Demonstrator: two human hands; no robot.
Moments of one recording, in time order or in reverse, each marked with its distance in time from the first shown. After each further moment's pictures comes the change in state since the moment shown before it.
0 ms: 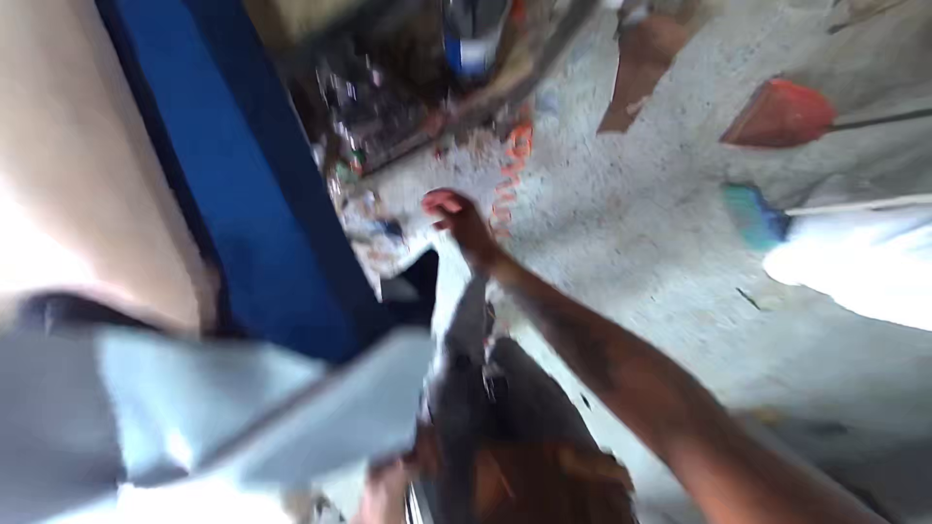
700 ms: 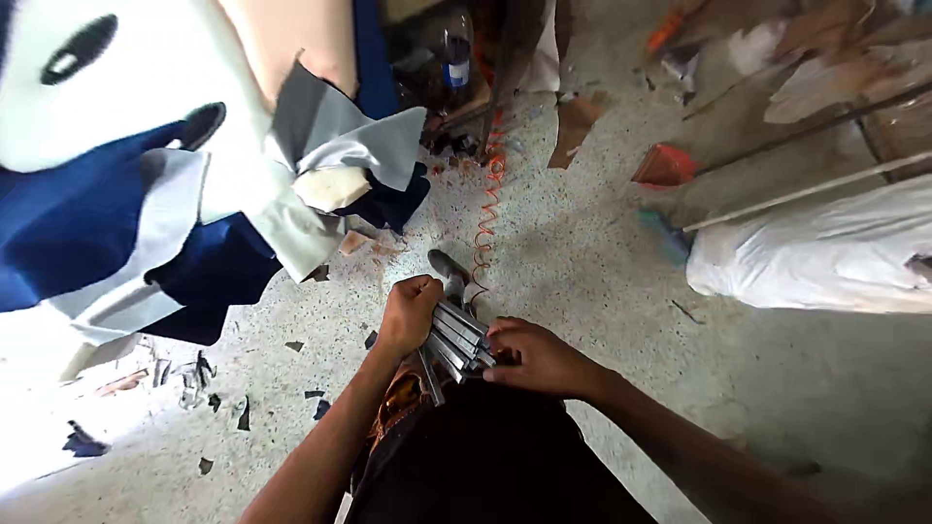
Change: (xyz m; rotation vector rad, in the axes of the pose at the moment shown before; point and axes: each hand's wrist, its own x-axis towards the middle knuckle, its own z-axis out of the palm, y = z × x) left_hand -0.182 0.025 0.092 0.621 0.059 0.202; right_hand -0.593 -0.142 -0.013 -0.820 -0.491 -0.110
